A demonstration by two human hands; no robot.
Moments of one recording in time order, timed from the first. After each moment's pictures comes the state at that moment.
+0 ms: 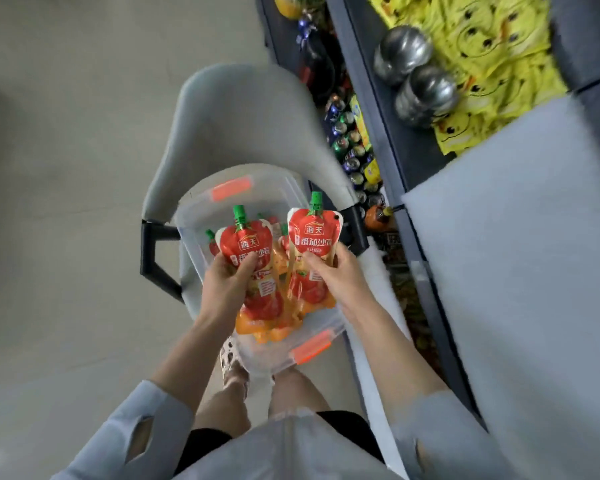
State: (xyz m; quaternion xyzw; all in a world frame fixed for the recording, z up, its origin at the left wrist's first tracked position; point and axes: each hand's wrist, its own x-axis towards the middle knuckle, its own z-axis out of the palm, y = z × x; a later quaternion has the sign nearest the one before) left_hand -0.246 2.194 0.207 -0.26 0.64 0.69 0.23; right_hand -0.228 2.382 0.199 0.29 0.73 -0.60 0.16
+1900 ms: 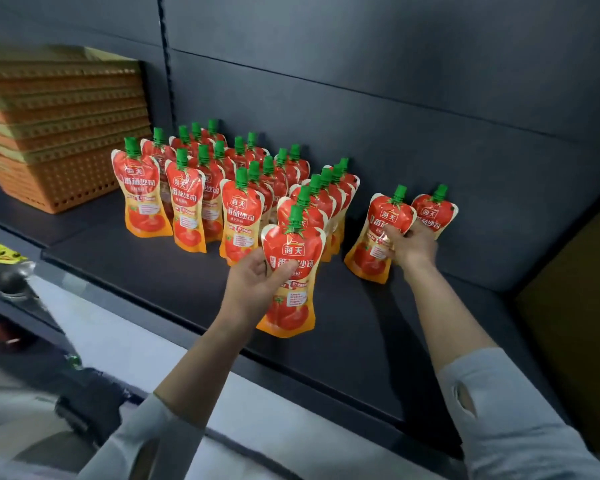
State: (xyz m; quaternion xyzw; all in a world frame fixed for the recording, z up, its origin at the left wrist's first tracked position) left_hand -0.015 2.618 0.502 0.37 0.54 0.67 0.35; right_hand 0.167 2.833 0.516 0.56 0.58 -0.37 -0.45
